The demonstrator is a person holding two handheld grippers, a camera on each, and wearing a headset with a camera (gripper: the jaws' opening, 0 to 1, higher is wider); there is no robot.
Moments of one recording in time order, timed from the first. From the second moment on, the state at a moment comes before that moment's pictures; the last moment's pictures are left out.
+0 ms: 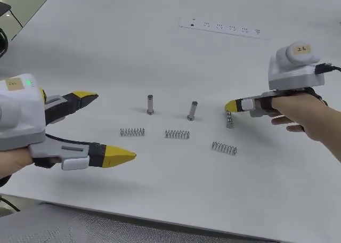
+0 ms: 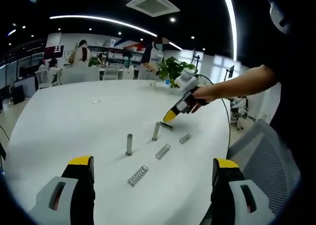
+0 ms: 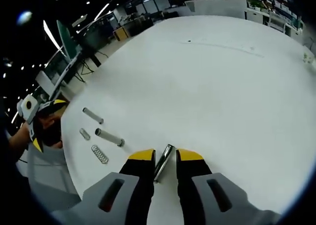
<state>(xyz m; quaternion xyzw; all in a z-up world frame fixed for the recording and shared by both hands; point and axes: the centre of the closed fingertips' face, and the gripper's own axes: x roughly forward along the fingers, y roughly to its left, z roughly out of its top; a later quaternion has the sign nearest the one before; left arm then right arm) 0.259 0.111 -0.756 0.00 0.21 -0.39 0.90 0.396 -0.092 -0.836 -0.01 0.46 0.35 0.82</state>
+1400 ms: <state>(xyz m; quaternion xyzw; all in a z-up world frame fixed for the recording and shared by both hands) 0.256 0.117 -0.768 0.00 0.23 -0.38 0.90 0.400 -0.088 -0.853 0.01 0.52 0.30 0.80</state>
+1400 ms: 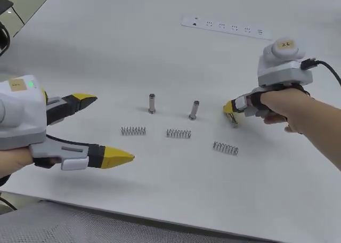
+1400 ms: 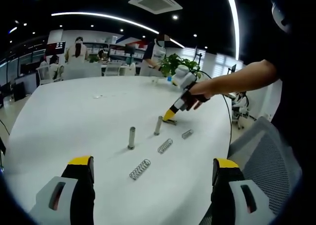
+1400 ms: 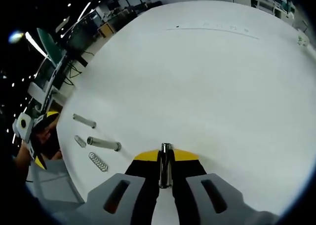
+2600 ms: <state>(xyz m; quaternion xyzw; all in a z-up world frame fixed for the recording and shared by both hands) 0.256 0.112 -0.763 0.00 0.22 -0.38 0.90 0.369 -0.096 -0.818 -0.03 0.39 0.38 0.84</state>
